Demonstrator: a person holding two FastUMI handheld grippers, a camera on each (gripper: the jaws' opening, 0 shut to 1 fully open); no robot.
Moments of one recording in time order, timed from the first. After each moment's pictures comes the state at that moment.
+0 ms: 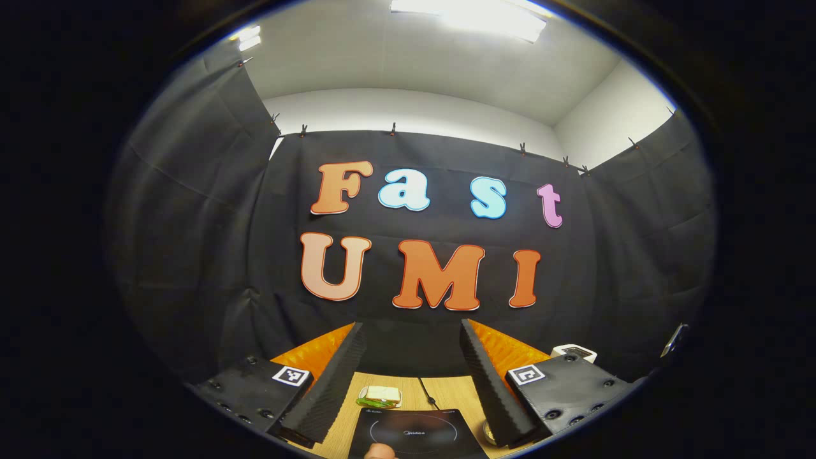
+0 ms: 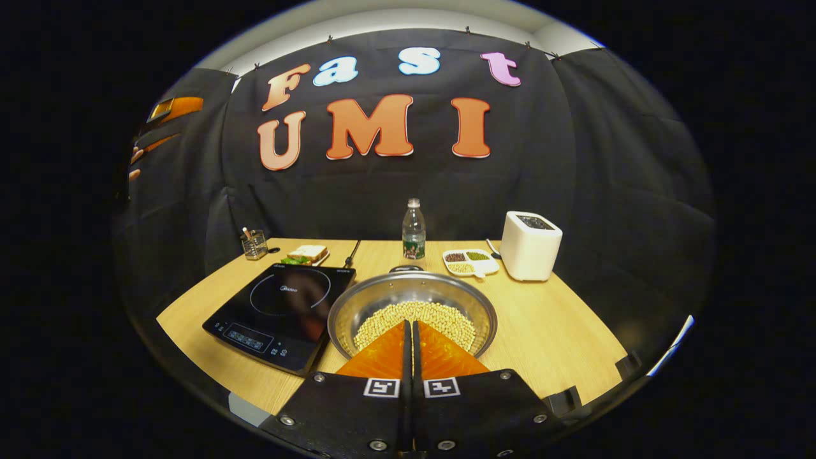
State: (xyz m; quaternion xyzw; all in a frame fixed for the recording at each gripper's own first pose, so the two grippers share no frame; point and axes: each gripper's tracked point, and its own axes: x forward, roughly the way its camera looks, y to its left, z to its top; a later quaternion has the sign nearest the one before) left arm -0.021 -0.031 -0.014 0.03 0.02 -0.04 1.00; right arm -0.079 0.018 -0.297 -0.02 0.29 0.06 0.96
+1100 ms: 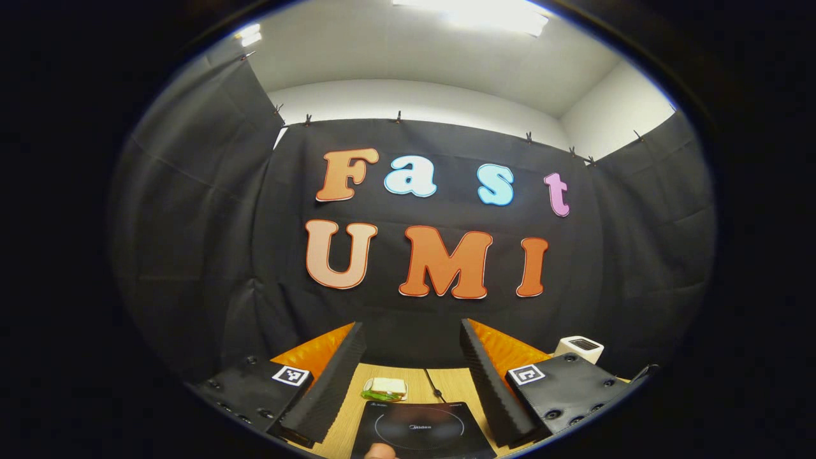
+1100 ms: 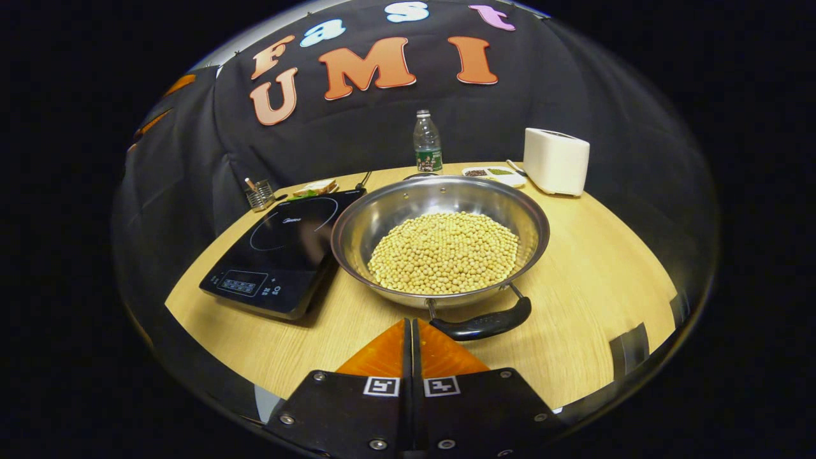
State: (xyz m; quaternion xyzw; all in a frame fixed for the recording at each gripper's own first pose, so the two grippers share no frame) left arm -0.012 -0.022 -0.037 0.03 0.04 -0.03 1.00; right arm -0.117 0.032 -0.390 0.02 0.40 0.08 0.91
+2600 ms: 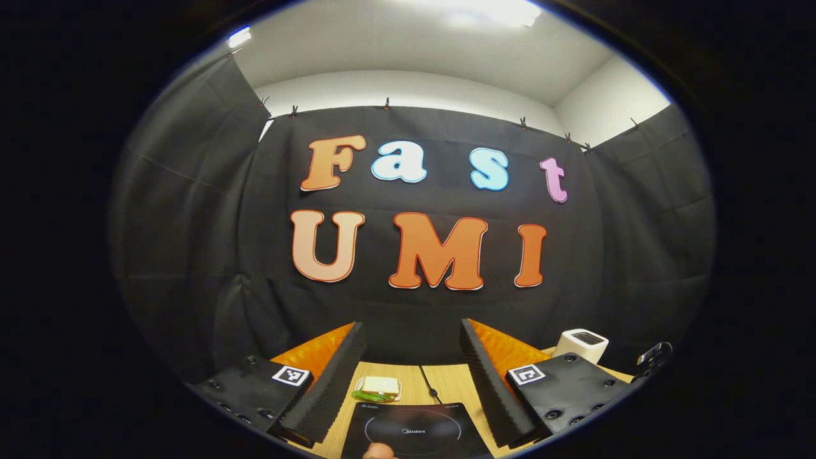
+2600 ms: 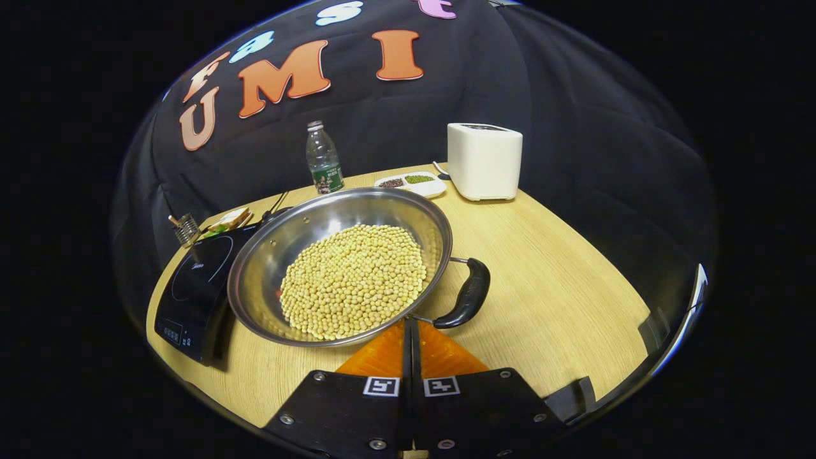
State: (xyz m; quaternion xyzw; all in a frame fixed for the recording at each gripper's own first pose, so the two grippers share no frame) left arm 0.033 -0.051 -0.072 0.04 0.07 -0.04 1.00; right arm -0.025 -0.082 -0.406 0.03 0.41 -0.05 0.91
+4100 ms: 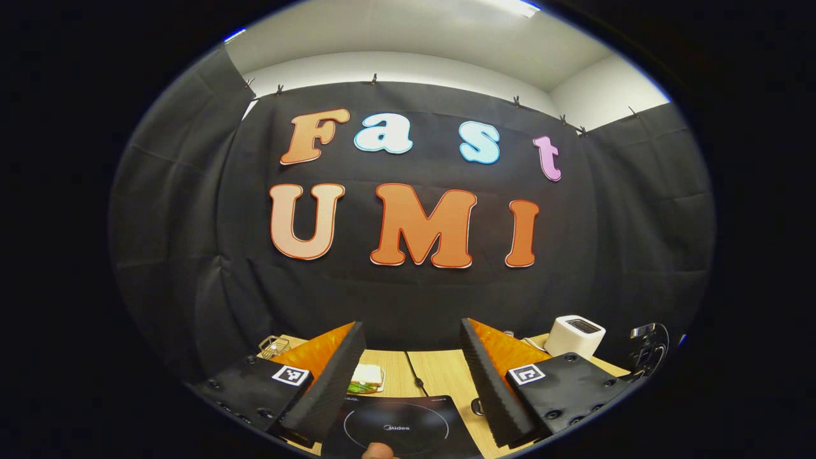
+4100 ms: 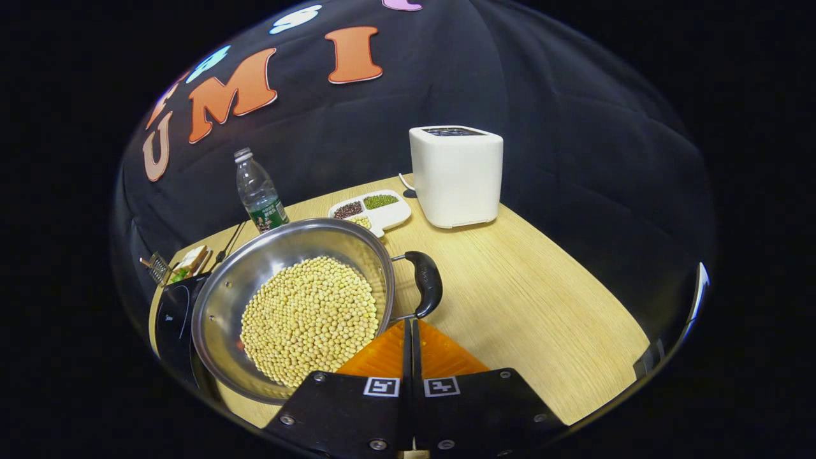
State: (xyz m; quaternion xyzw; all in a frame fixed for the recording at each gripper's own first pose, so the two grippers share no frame) left arm 0.062 -0.079 -0.125 0.03 0.12 -0.06 0.99; right arm 0.062 -0.129 -0.416 0.05 0.40 -0.11 0.91
